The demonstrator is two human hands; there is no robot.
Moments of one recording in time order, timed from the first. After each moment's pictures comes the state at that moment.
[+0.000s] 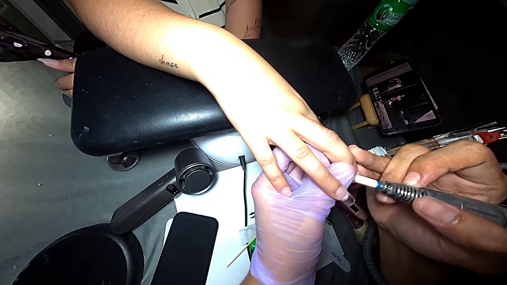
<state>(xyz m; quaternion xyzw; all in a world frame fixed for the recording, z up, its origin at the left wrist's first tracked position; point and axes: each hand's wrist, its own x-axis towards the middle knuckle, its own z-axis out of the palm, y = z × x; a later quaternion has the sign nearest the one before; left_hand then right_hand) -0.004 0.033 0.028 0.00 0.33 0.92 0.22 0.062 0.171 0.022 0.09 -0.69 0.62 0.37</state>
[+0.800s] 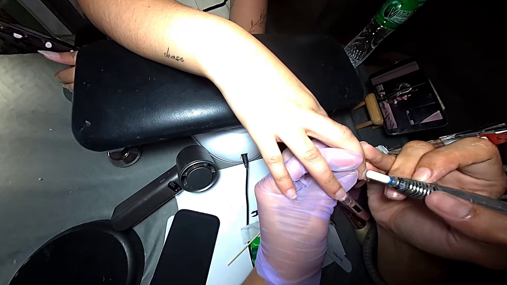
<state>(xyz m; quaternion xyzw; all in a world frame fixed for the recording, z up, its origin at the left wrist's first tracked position) -0.001 0.034 0.020 0.03 0.29 0.94 0.19 0.057 0.172 0.014 0.10 -0.65 0.65 0.39</state>
